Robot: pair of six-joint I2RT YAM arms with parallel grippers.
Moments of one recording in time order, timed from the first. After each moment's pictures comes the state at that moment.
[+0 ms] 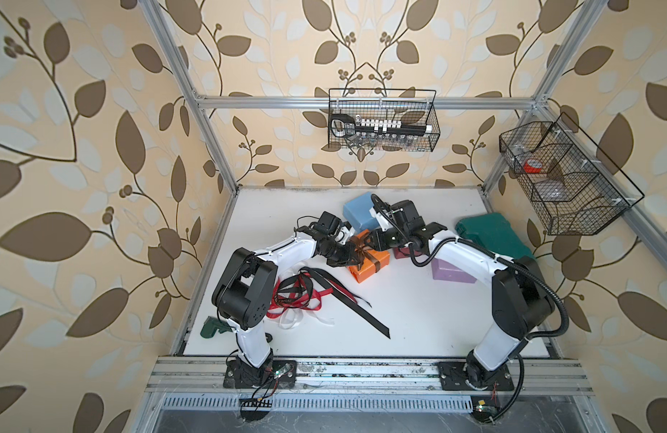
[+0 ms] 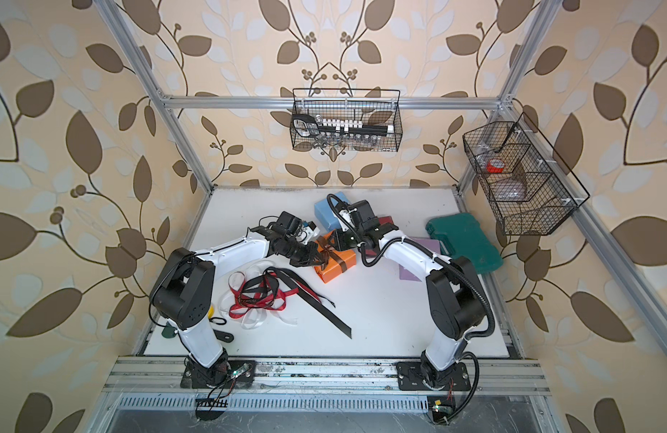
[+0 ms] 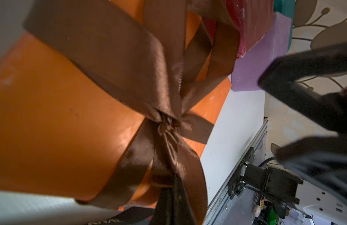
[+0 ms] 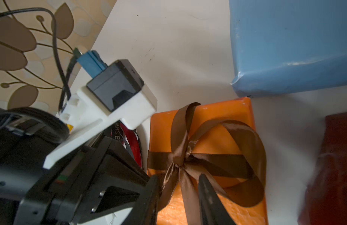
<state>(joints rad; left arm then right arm) -0.46 1.78 1.19 -0.46 0.64 -0.46 0.50 1.76 1.29 -0.33 -0.34 0.26</state>
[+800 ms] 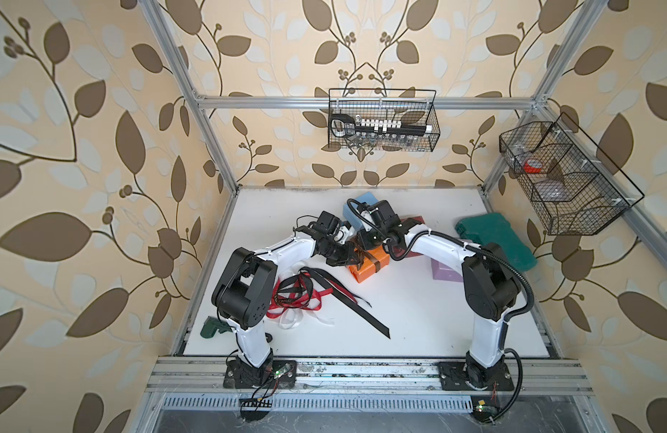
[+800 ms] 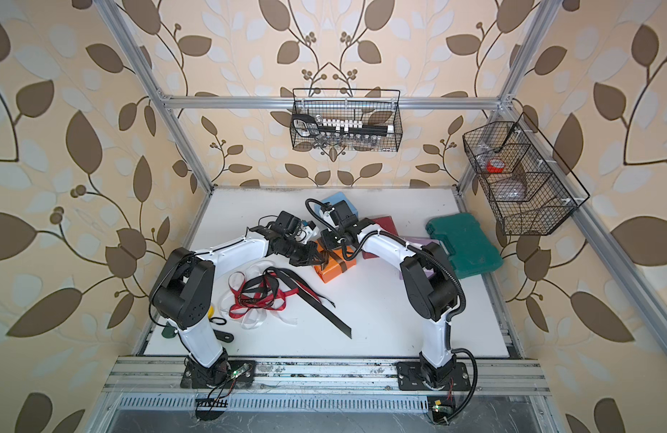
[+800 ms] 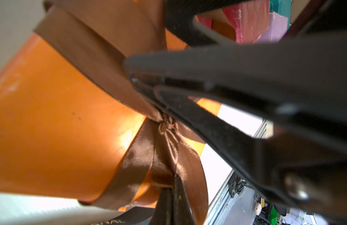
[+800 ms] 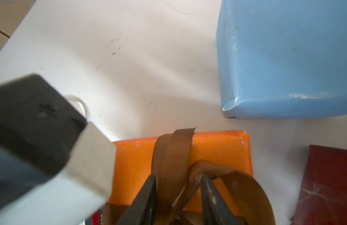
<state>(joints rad) -0.46 1.78 1.19 -0.46 0.65 -0.45 0.58 1.94 1.46 -0.39 -0.09 0.18</state>
